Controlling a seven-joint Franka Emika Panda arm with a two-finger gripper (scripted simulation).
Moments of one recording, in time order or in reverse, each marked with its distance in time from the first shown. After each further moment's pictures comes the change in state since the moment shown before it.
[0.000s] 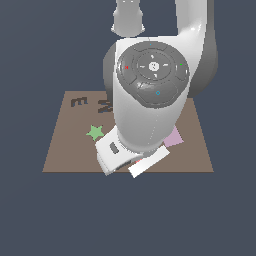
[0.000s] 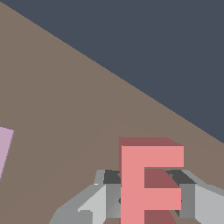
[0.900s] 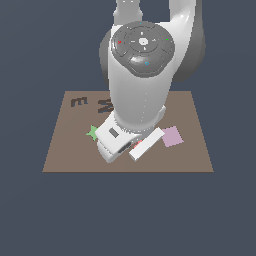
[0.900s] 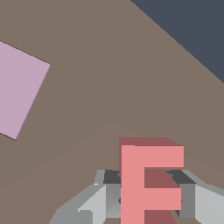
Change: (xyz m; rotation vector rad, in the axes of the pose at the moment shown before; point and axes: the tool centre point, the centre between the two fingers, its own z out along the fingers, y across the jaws) arm -0.036 -0.014 0.000 0.001 -0.001 -0.160
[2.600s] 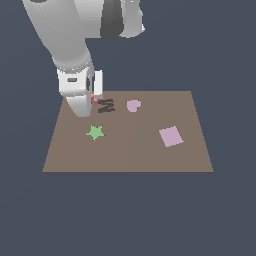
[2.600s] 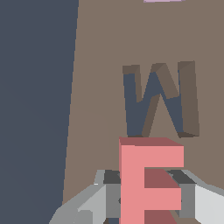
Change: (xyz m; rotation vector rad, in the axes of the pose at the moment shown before) arm -0.216 0.012 -0.005 -0.001 -0.001 -0.926
